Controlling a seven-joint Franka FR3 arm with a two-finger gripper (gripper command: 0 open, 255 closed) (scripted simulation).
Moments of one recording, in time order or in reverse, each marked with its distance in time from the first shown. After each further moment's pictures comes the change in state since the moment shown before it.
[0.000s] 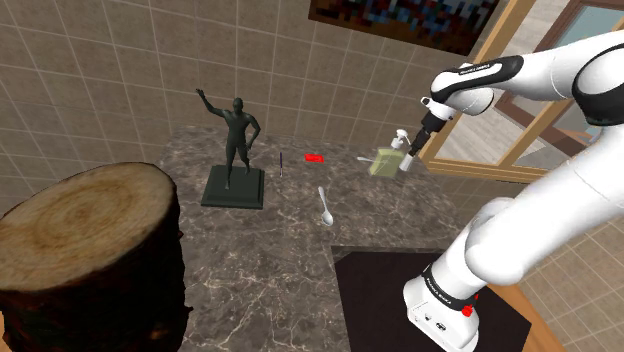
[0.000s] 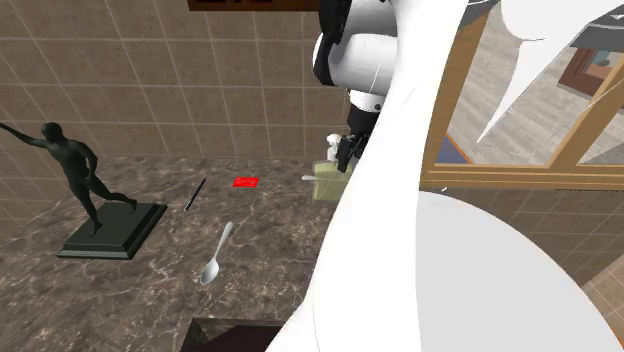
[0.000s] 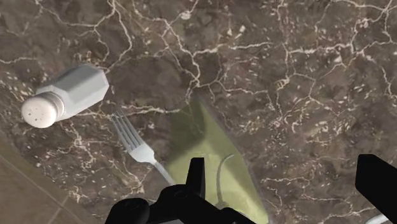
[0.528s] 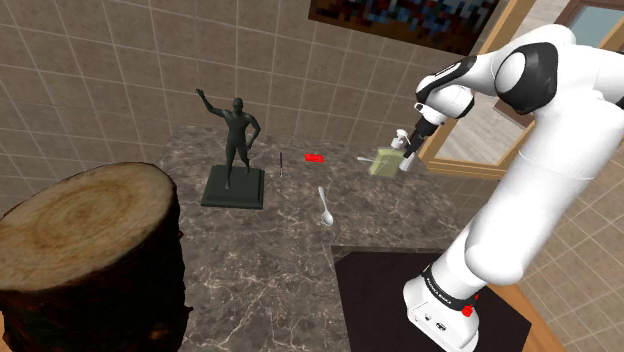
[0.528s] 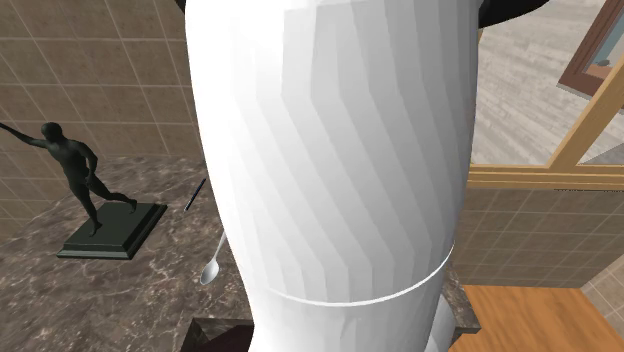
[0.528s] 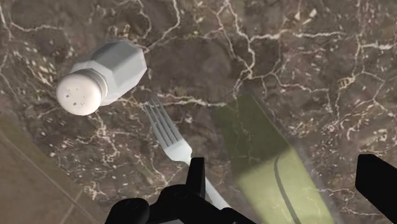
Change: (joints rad) arm 0.000 0.344 -0.065 0.143 0.360 0.028 -0.373
